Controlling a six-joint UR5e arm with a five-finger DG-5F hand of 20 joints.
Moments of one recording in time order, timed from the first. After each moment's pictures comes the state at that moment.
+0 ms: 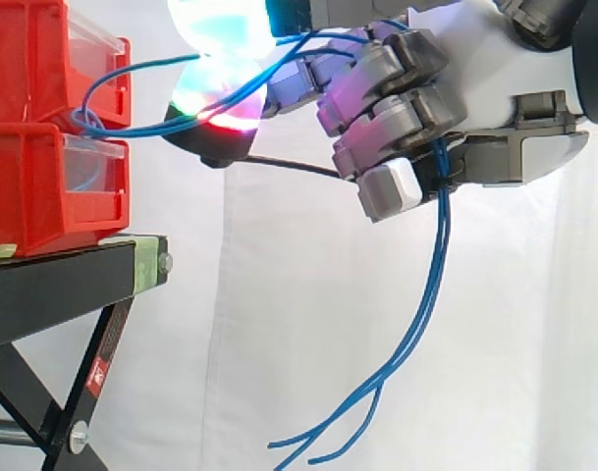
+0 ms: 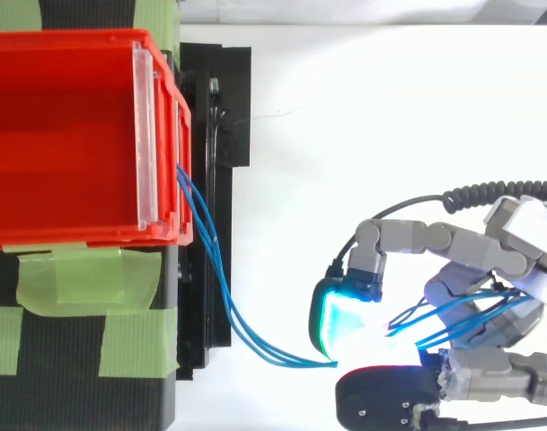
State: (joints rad) arm 0.52 -1.88 -1.71 -2.67 -0.57 -0.22
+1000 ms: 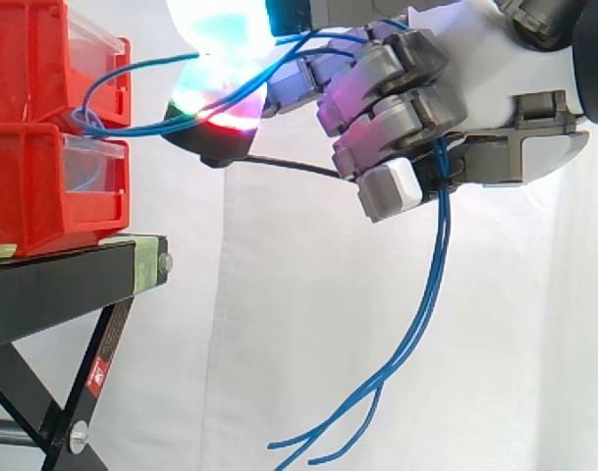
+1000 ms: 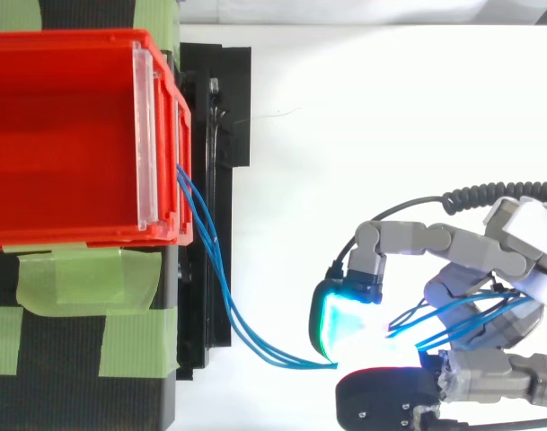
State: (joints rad) arm 0.52 -1.88 -1.72 -2.67 -0.57 -0.22
